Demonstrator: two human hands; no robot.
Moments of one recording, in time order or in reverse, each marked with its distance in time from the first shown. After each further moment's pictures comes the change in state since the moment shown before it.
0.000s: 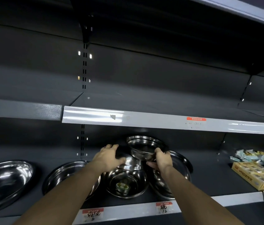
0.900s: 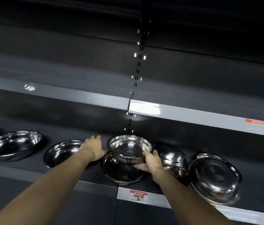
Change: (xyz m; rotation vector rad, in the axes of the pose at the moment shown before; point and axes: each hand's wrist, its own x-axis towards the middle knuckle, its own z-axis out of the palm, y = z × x) left_hand -0.117 -0.155 -0.090 0.116 0.138 -0.410; right_hand -0.122 0.052 0.157 -0.079 -0.433 0.047
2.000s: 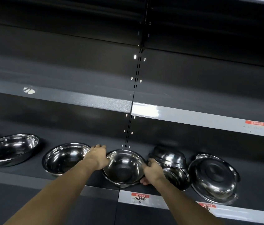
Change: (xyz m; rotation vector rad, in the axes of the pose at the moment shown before) left_hand 0.004 0.000 0.024 0.019 -0.075 0.072; right_hand -0.003 0.031 -0.011 -0.565 0.018 -0.103
